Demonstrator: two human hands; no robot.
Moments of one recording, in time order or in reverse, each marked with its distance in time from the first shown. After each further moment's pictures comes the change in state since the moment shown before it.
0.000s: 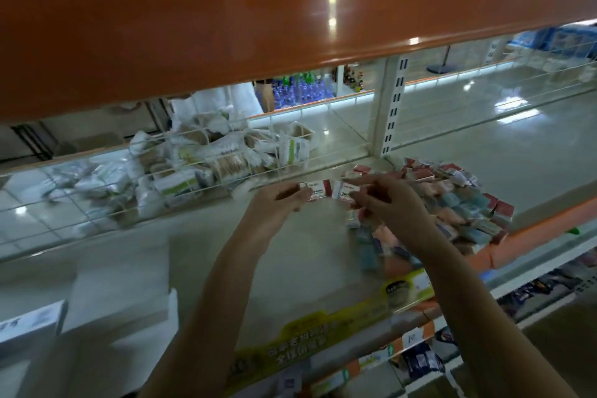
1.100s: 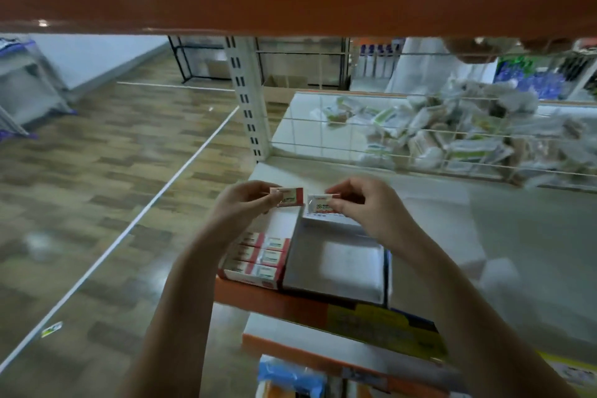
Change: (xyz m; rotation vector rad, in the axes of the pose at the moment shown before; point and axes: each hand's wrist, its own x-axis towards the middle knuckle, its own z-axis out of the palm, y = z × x) left_hand -0.240 -0.113 -0.391 0.113 0.514 -0.170; right_hand -0.039 -0.150 0.422 -0.034 -0.603 -0.161
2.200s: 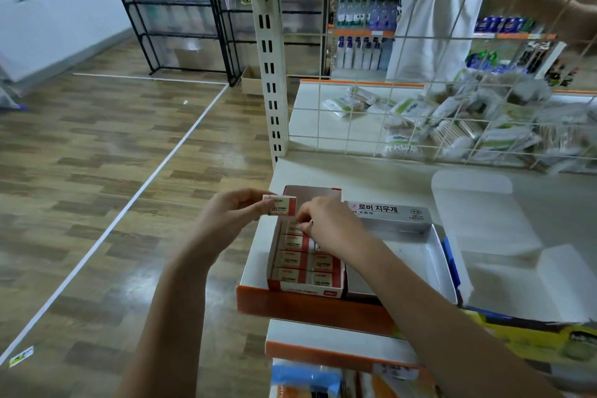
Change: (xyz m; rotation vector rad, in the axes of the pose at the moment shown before) left_hand 0.015 -0.057 -0.075 -0.062 -0.103 0.004; right_hand 0.046 -0.016 0.131 -0.654 -0.219 0.094
